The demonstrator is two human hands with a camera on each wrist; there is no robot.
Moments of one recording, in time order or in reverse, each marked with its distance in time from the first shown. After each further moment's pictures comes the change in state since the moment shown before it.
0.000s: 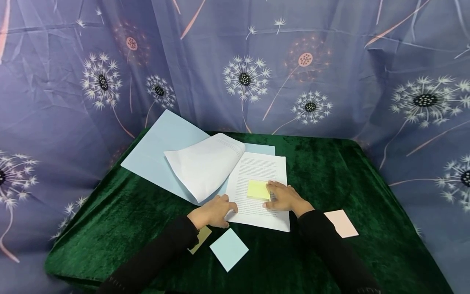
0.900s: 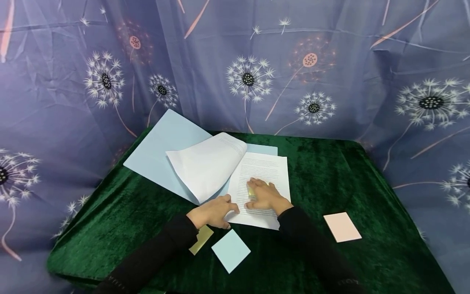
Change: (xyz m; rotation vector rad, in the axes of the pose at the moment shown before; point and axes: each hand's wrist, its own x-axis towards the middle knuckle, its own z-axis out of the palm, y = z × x) left_hand 0.002 -0.011 0.000 0.005 -0.043 0.040; right_hand 0.033 -0.057 0.007 -0.071 -0.020 -0.051
